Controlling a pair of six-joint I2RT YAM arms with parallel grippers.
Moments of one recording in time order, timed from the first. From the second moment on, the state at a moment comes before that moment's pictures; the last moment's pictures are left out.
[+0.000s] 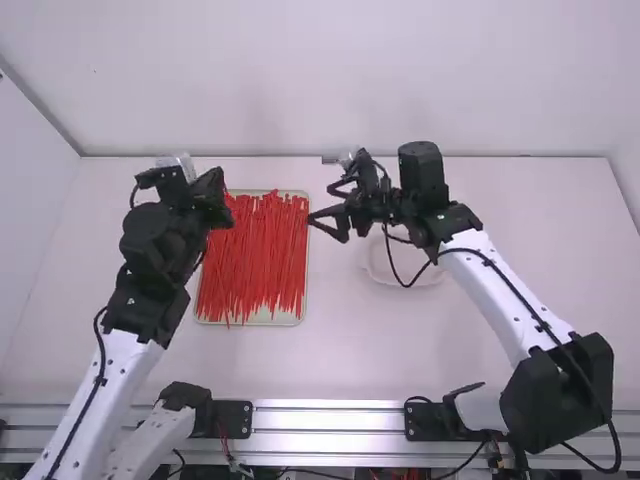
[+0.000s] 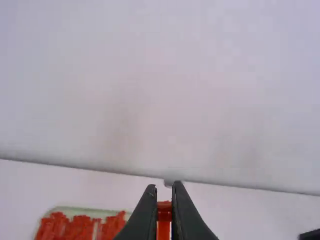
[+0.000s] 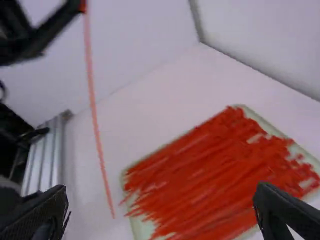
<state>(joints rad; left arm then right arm) -0.17 0.89 0.86 -0.03 -0.03 -0.32 0.38 1.48 1.20 -0.23 -0.91 -0.05</state>
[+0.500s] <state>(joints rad) -0.26 0.88 0.79 0.15 0.14 -0.45 0.57 1.48 1.19 -0.10 -0.88 0.00</state>
